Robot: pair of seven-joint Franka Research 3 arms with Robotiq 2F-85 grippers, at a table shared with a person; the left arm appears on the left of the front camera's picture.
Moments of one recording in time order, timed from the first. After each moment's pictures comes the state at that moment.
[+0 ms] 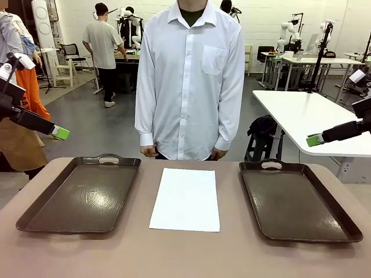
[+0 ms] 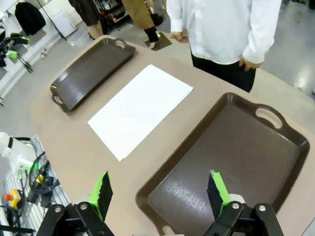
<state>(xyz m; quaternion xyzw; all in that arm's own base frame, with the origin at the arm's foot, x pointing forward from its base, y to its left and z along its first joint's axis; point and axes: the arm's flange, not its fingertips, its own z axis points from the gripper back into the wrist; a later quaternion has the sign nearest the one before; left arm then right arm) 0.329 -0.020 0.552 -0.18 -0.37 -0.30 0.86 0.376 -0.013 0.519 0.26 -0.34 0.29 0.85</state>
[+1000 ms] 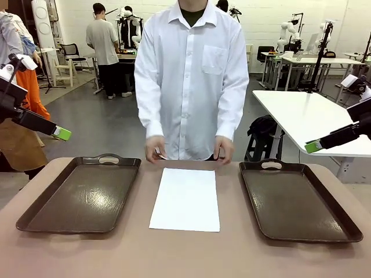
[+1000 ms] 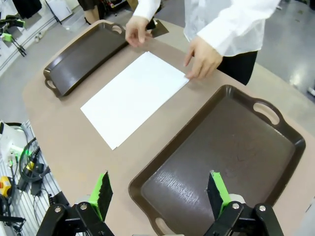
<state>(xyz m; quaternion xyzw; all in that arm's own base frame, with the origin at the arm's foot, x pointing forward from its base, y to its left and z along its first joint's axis) 0.330 -0.023 0.551 -0.18 -0.36 -0.30 0.86 0.374 -0.005 0.518 0.23 -0.33 0.32 0.86</state>
